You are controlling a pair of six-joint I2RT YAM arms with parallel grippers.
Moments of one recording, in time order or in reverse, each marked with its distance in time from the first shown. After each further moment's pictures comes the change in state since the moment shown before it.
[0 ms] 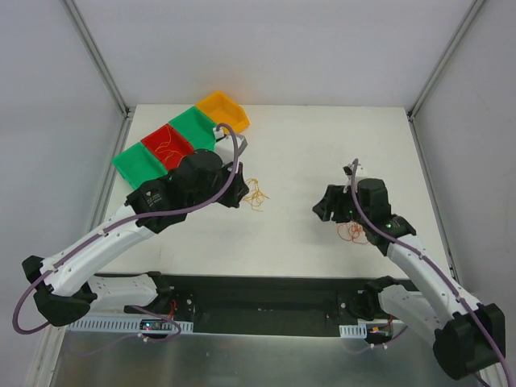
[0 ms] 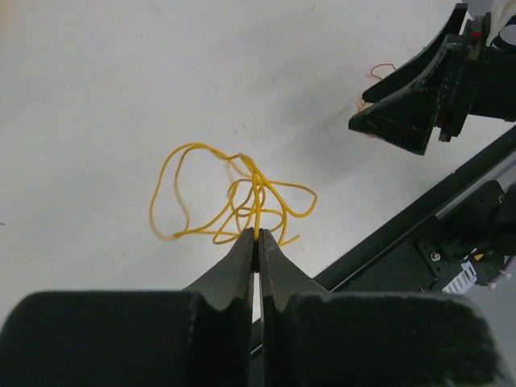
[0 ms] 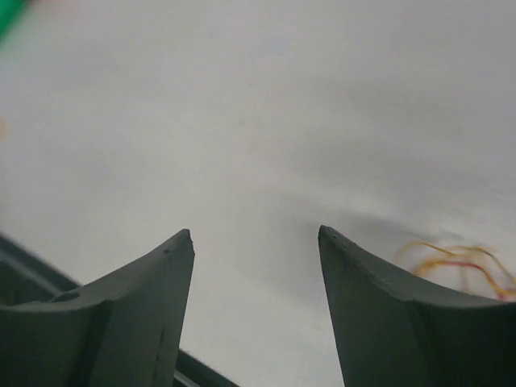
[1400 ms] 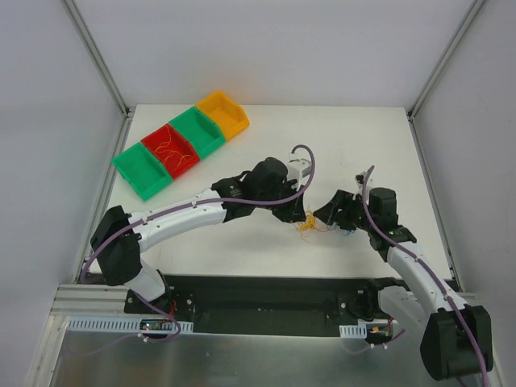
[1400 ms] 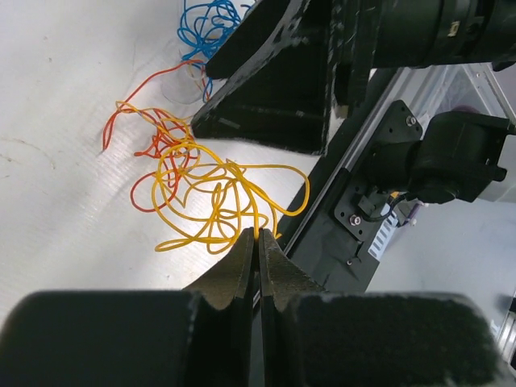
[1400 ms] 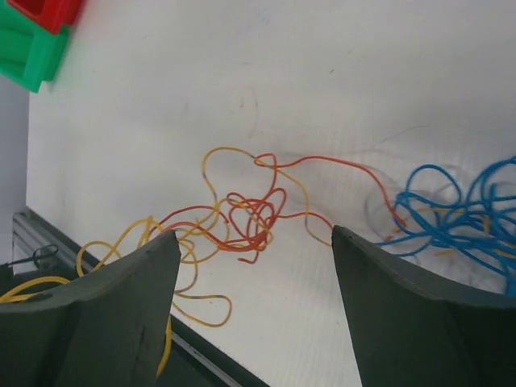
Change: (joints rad) left arm -0.072 0.425 -0.076 0.425 0.424 -0.077; right arm -0.165 -0.064 -0.170 0.156 -0.303 0.145
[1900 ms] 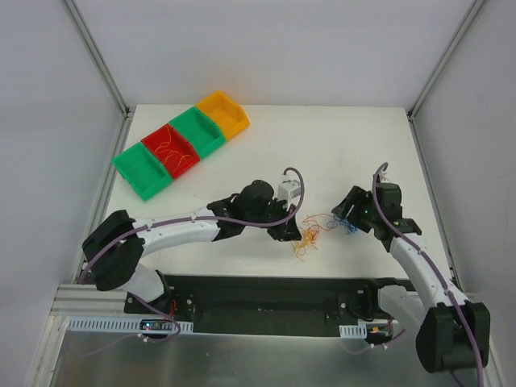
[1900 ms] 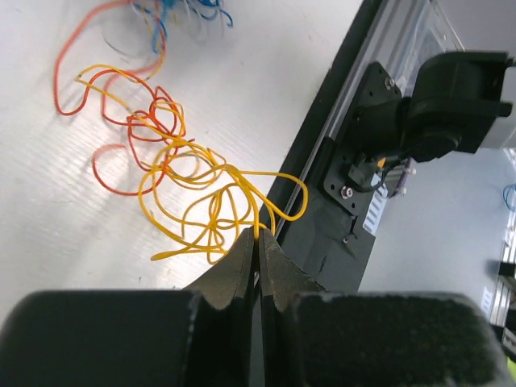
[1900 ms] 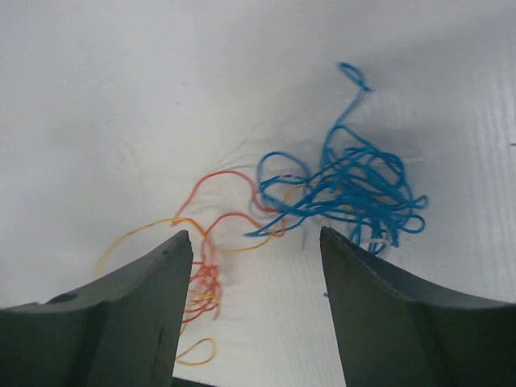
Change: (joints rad) left arm 0.000 -0.011 -0.340 0.410 0.173 -0.044; right arm -0.025 0.028 0.093 -0.200 0.259 0.085
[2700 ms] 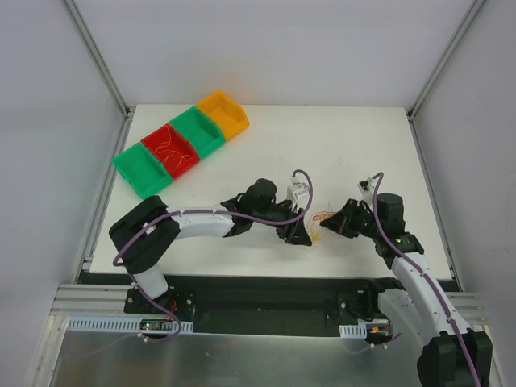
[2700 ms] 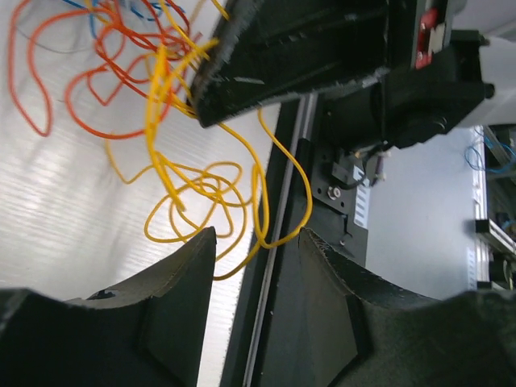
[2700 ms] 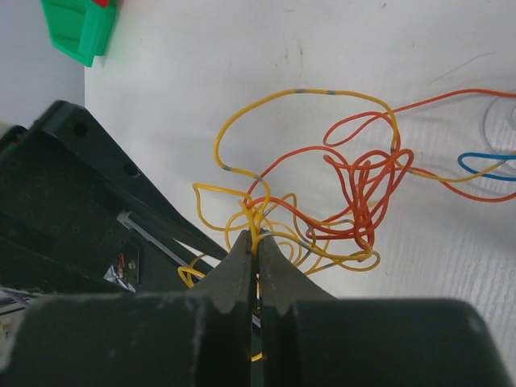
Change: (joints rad) left arm 0.059 0.178 0.010 0.253 0.215 0.006; right arm 0.015 -0.144 -0.112 0.081 -0.409 -0.002
